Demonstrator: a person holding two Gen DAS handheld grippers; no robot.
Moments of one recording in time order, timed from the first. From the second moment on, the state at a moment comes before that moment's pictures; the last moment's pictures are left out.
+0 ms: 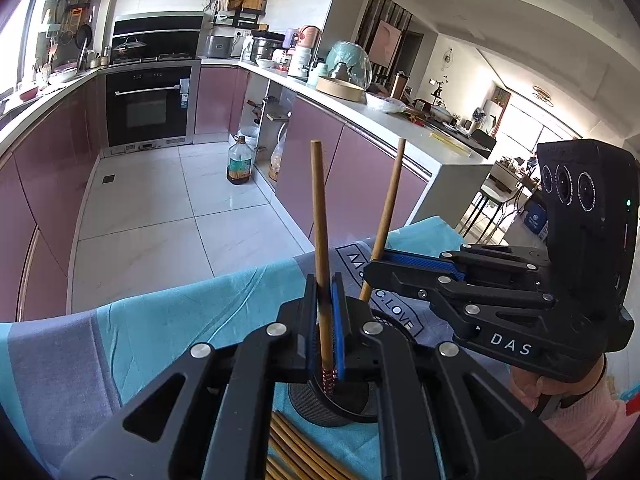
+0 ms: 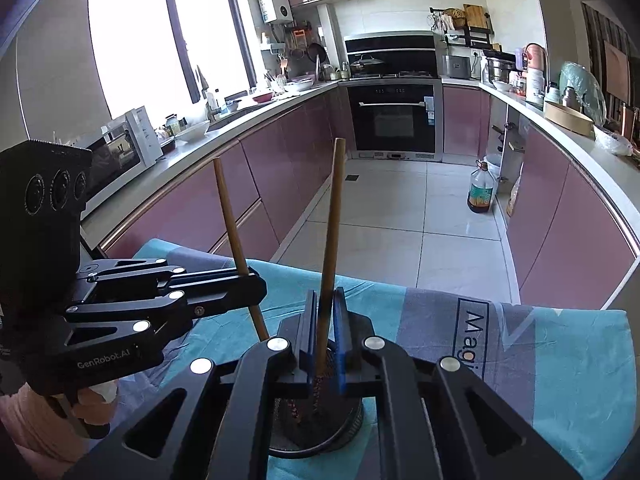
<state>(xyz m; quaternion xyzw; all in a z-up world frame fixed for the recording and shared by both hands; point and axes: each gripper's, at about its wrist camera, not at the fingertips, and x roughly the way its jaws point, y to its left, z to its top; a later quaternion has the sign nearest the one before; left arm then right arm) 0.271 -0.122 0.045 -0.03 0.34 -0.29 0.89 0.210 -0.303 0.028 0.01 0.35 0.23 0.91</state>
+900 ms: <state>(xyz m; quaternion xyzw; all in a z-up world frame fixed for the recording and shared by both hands) 0.204 -0.055 0.041 -0.02 0.28 -0.20 0.94 0.152 -0.333 0.045 0.03 0.28 0.21 0.94</state>
